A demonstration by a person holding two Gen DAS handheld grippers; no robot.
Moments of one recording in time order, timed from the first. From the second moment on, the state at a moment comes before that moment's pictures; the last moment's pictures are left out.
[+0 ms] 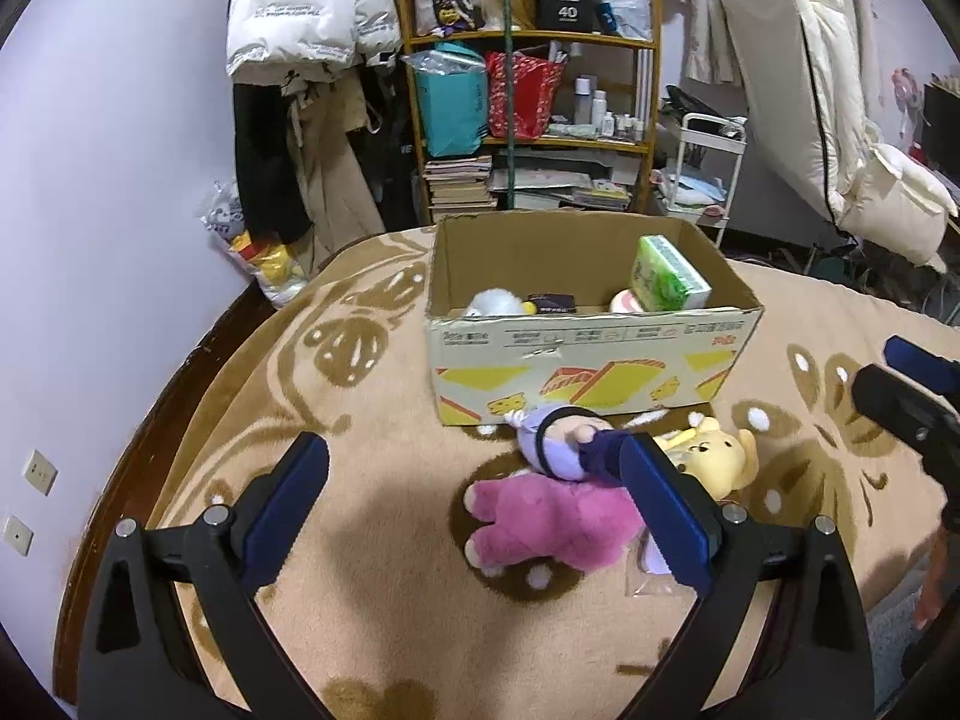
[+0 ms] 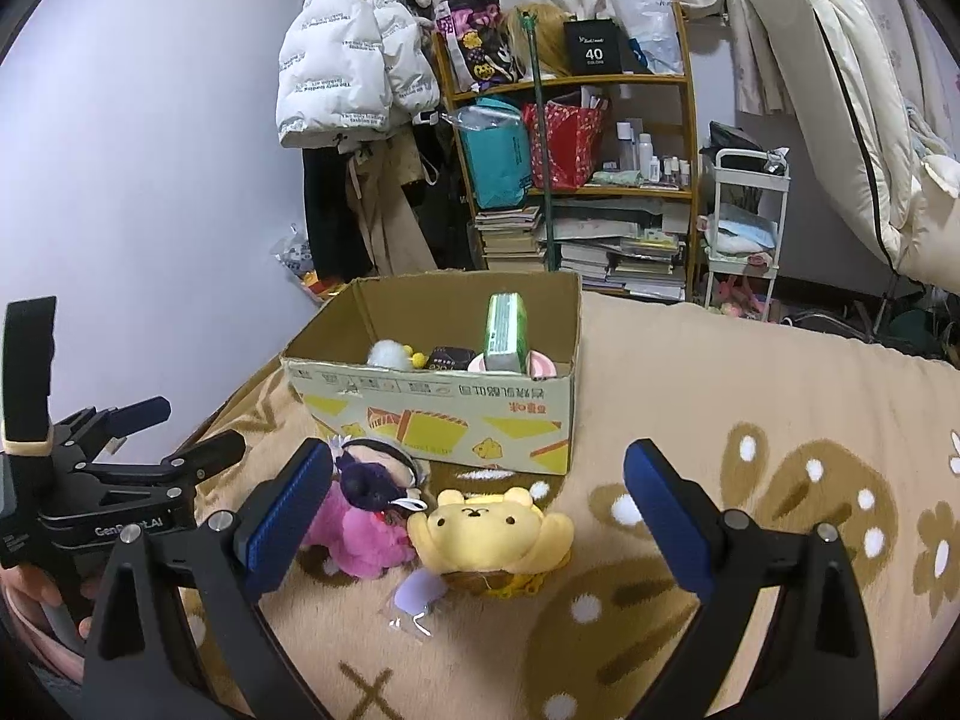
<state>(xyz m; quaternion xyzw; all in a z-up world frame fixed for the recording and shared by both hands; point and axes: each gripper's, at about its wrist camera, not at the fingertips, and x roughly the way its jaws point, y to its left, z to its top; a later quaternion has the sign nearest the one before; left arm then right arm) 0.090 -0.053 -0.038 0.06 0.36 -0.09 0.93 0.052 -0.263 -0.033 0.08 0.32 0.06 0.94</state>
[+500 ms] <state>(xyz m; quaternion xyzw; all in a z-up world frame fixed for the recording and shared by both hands) 0.110 -0.100 -0.063 0.10 0.37 -0.14 0.91 0.089 -0.279 -0.065 0.13 0.36 0.04 0.92</state>
